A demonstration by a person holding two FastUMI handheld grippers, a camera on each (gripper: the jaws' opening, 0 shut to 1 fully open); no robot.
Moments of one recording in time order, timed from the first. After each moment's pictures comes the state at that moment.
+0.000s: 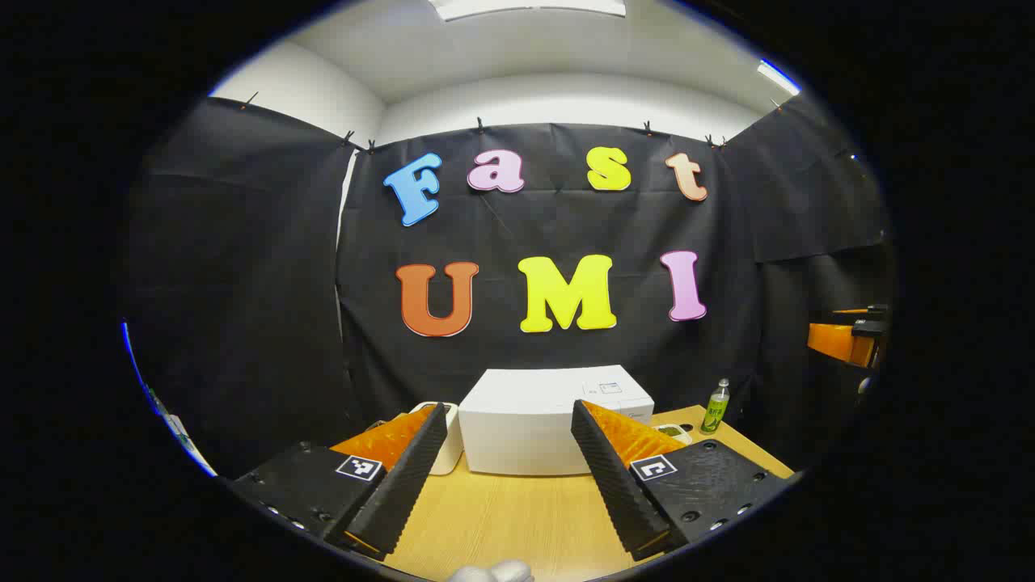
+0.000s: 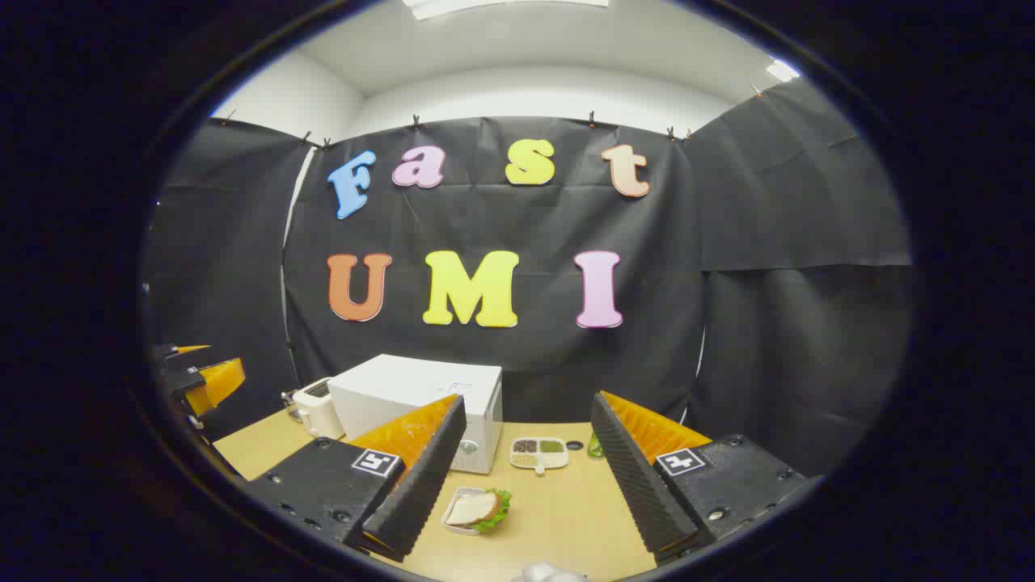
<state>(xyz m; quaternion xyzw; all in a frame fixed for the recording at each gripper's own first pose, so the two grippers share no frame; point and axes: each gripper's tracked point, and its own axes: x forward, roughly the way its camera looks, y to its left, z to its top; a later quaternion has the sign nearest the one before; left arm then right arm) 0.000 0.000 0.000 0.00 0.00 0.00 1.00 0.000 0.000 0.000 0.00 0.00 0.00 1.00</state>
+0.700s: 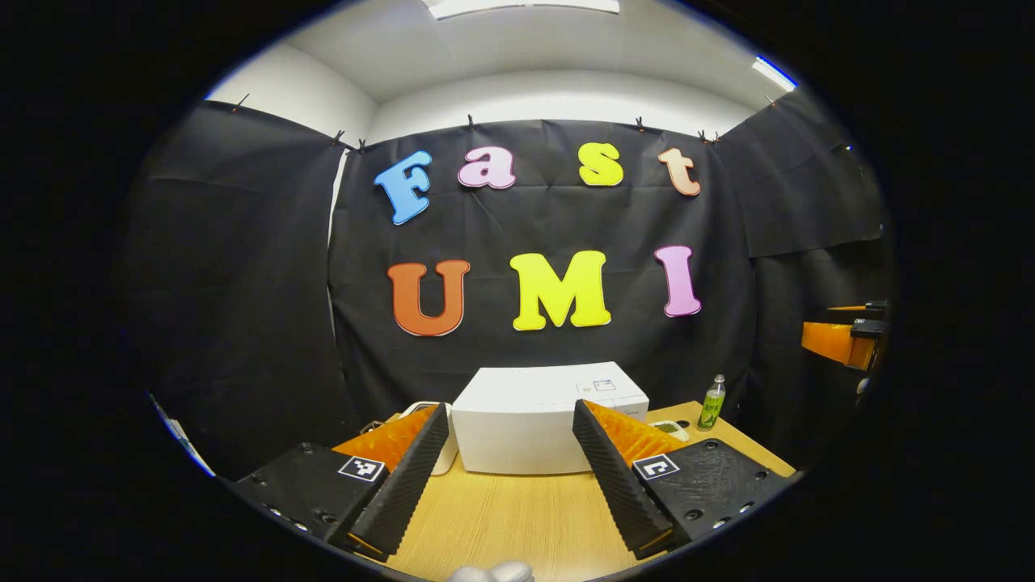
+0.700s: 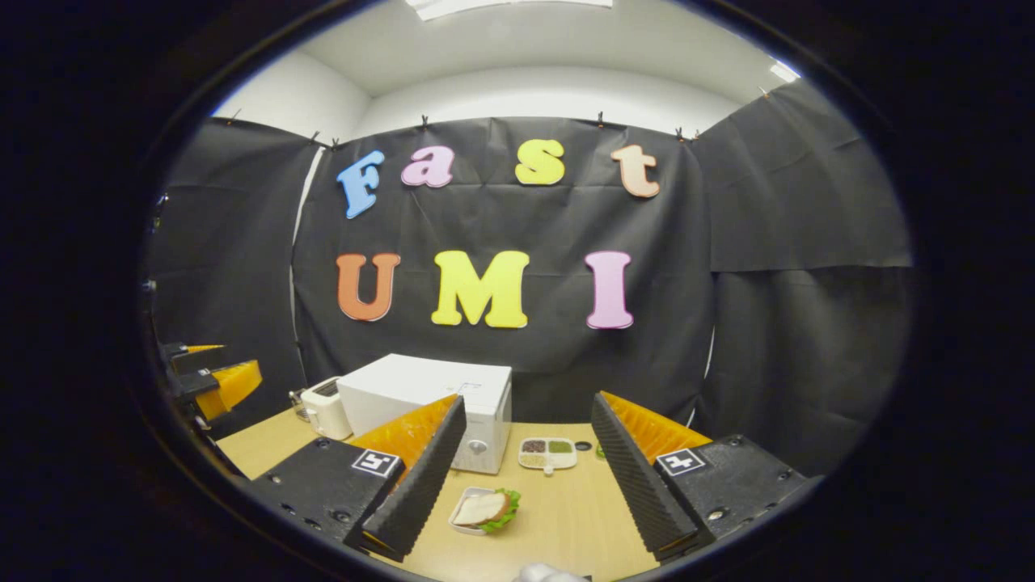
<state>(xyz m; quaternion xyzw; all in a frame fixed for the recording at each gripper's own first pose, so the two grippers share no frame) 0.007 -0.002 0.000 0.01 0.00 0.00 1.00 0.005 0.018 0.006 0.00 -0.01 0.02 1.00</state>
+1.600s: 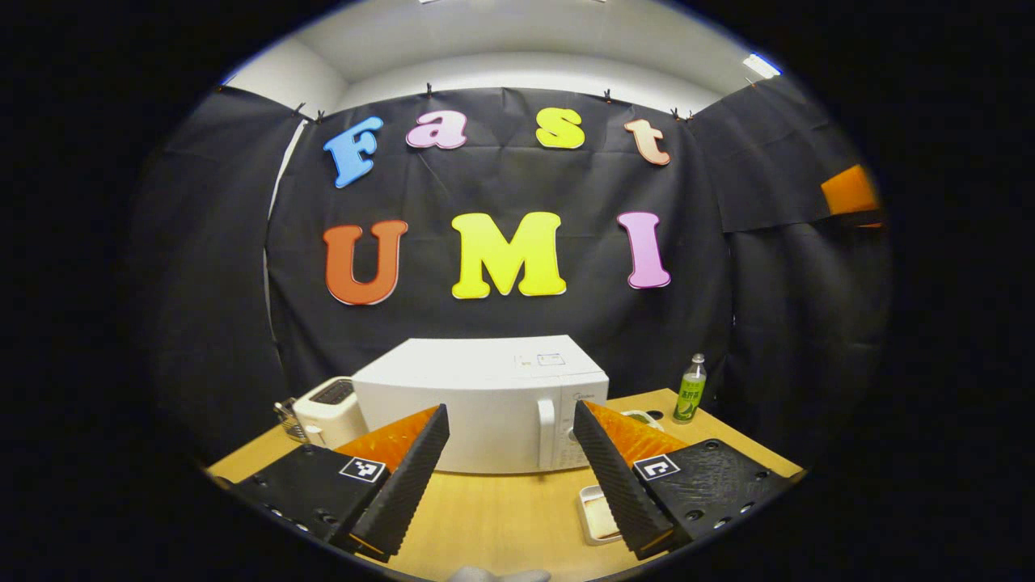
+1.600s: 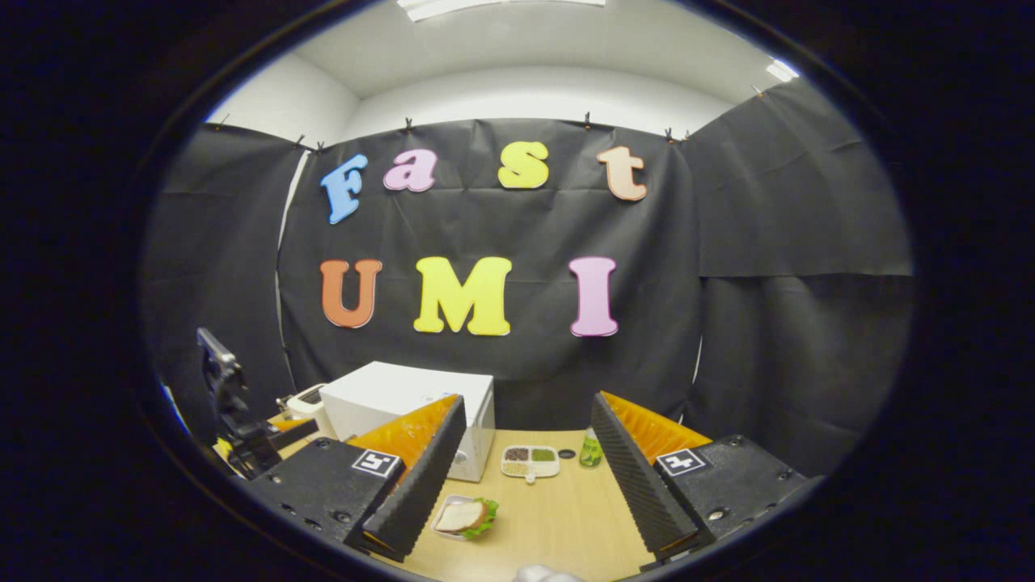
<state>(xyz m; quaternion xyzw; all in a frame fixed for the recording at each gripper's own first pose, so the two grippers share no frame) 0.124 -0.134 -0.112 -0.02 0.04 -0.08 1.00 0.021 -0.037 0.028 -0.01 0.00 -0.01 1.00</state>
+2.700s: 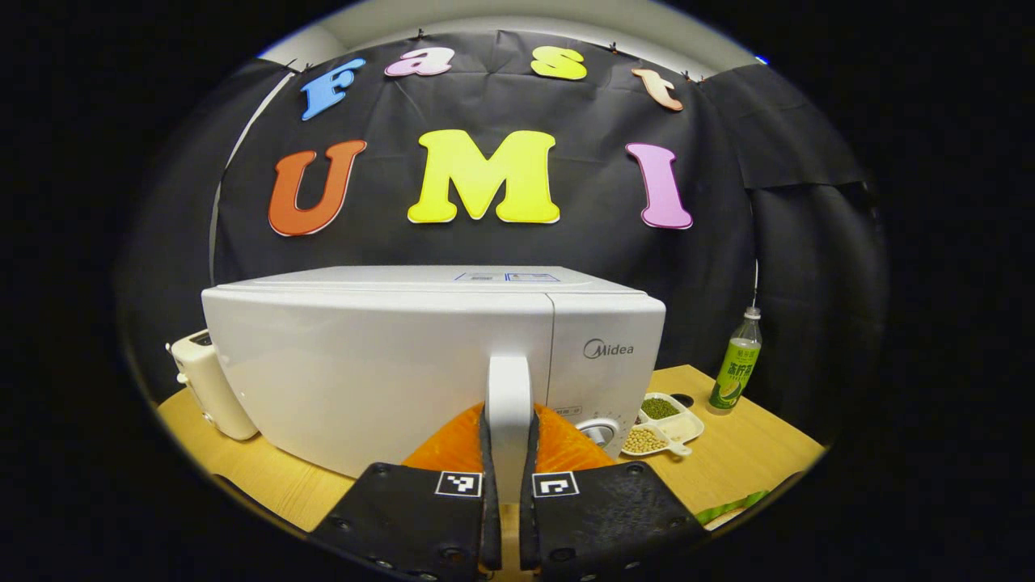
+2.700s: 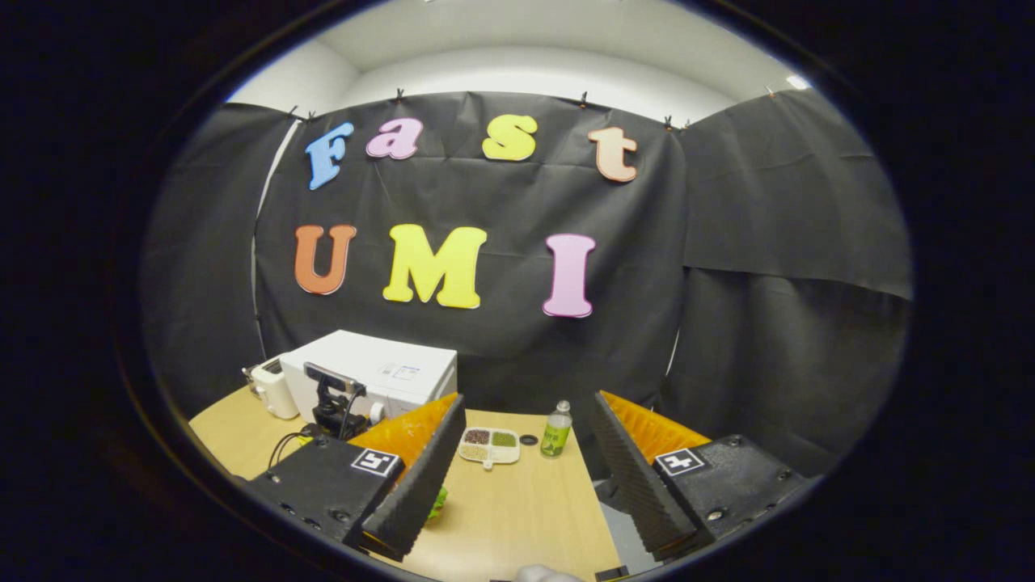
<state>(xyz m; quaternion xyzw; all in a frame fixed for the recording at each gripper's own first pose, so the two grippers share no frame) 0.283 -0.186 -0.234 -0.03 0.08 -0.10 0.99 0.047 -0.076 0.008 -0.04 0.04 -0.04 1.00</state>
